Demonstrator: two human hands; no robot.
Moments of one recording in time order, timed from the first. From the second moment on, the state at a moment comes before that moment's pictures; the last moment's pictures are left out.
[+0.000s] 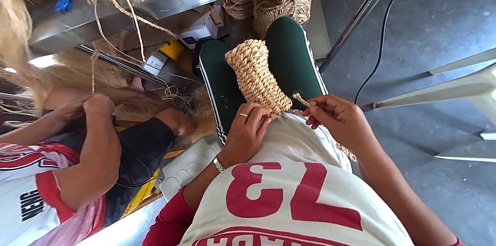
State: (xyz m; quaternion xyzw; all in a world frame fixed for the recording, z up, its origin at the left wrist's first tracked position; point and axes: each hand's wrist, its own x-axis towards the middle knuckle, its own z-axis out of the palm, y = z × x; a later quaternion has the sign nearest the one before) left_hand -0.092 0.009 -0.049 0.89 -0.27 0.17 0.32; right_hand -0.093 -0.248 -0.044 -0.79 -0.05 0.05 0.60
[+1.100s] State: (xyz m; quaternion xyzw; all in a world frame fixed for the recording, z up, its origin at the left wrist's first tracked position) left_hand -0.087 0.005 -0.055 0.88 -0.27 0.17 0.36; right_hand -0.074 -0.209 -0.051 -0.85 -0.08 0.00 0.52
